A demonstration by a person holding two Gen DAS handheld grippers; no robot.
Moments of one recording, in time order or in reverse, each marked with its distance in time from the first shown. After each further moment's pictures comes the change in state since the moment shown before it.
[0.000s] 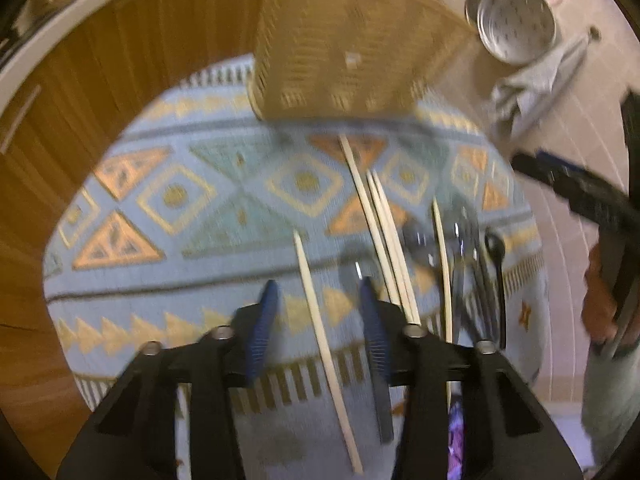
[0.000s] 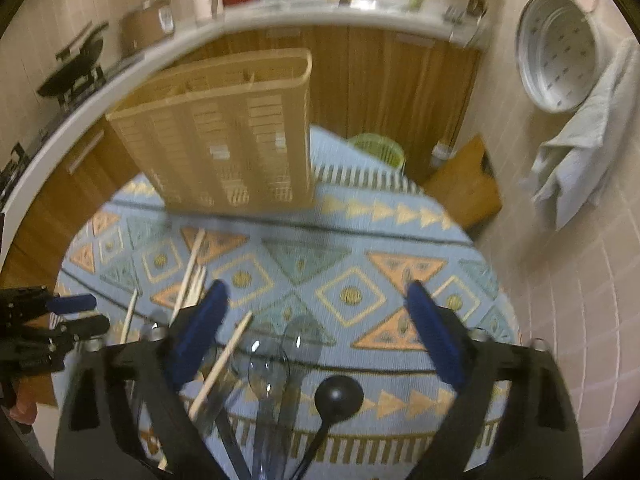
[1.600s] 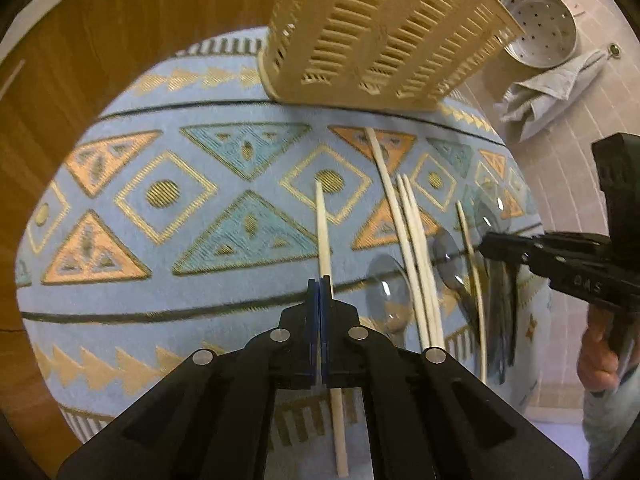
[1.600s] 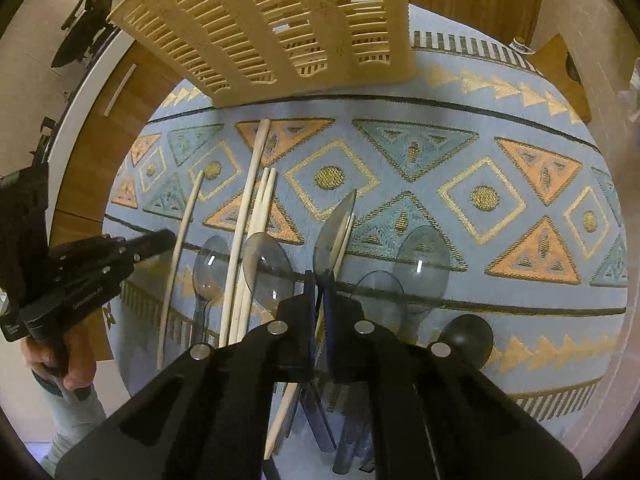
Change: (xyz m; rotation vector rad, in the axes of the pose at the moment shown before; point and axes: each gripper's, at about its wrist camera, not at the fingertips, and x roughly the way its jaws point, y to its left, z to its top) left arm 0.030 0.026 0.018 -0.051 0.059 -0.060; right arm 0.061 0.034 -0.015 0.047 0.314 0.270
